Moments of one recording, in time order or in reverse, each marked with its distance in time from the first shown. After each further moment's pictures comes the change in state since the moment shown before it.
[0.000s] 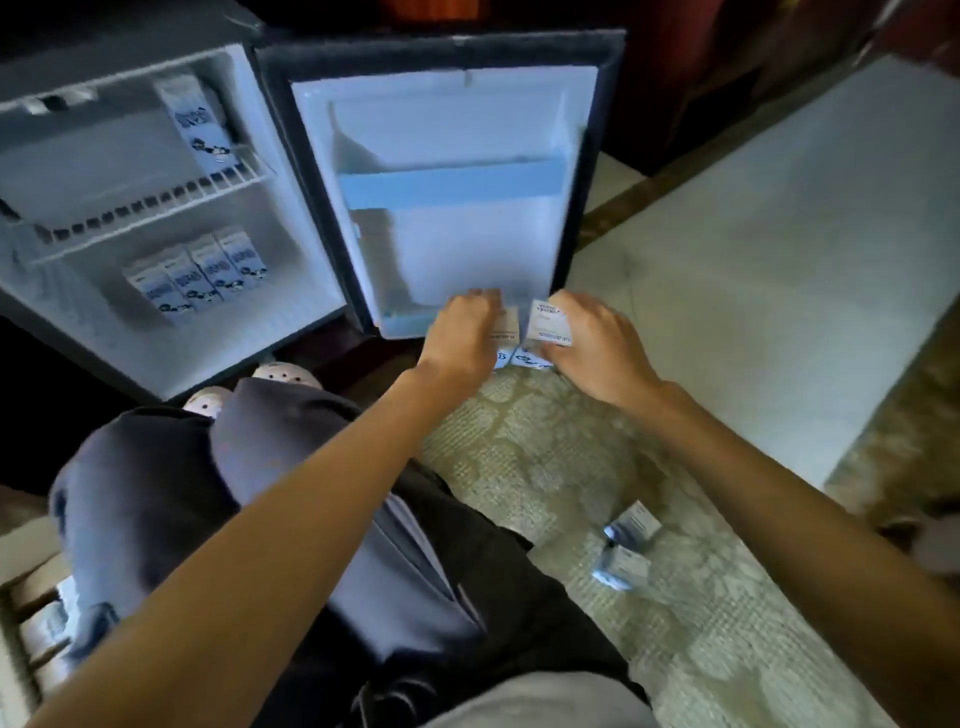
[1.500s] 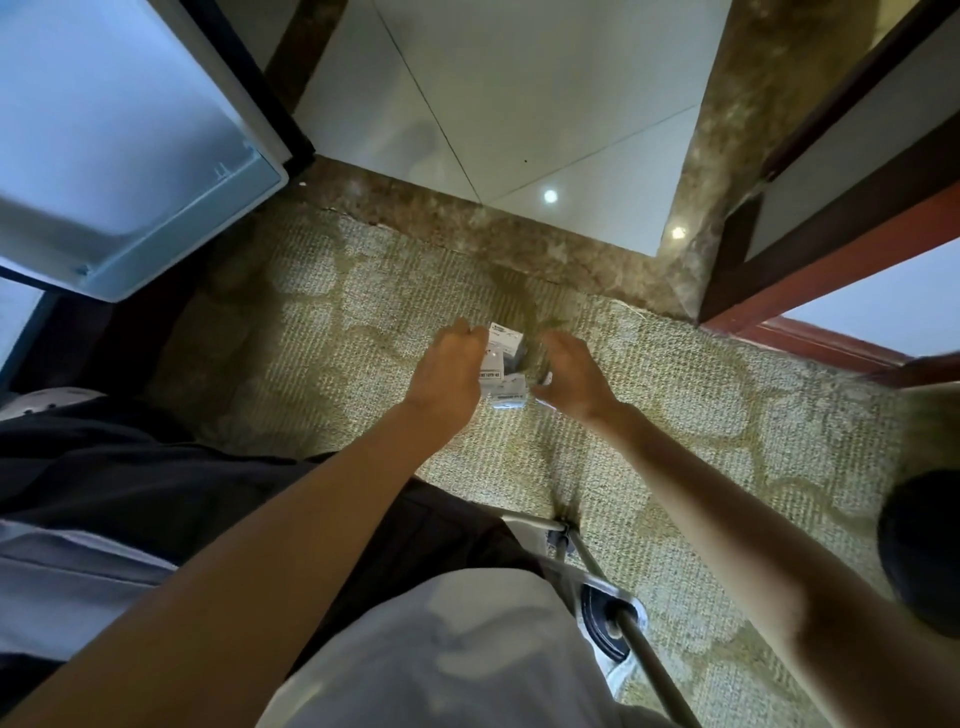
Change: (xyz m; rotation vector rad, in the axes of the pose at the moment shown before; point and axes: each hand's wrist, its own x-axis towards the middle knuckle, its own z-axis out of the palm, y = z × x) left_hand -0.076 0.126 0.204 0.150 -0.567 0.356; right_hand -0.249 0.183 0.144 0.350 -0.170 0.734
